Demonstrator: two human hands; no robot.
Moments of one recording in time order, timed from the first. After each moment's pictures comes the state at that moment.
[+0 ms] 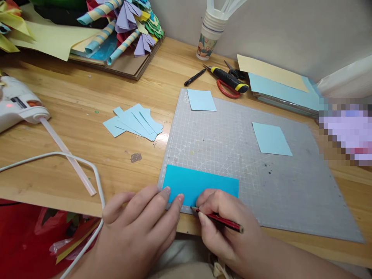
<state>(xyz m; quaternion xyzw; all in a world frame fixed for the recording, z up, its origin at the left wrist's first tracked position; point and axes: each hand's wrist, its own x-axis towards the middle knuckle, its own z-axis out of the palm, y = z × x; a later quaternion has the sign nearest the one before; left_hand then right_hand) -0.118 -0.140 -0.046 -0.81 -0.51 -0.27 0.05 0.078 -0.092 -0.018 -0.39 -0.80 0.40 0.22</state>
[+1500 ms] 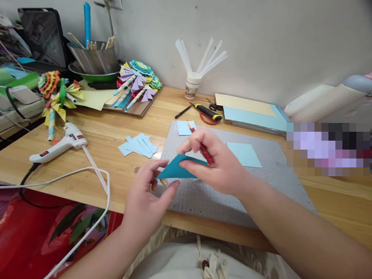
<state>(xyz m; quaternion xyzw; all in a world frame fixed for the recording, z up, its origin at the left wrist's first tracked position) -0.079 -0.102 -0.009 -0.60 -0.60 -0.49 -0.17 0.079 -0.007 0.051 -0.23 -0.80 0.43 0.35</state>
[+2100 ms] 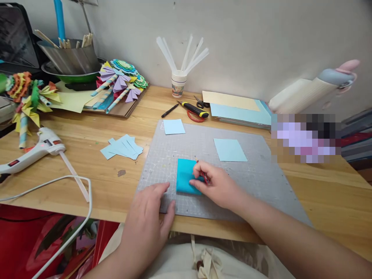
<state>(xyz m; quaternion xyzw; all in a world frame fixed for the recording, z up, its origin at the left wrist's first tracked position) -0.051 -0.123 -0.036 -0.76 -0.57 -0.31 0.00 0.146 -0.030 -0.009 -0.45 -0.79 0.39 0.17</state>
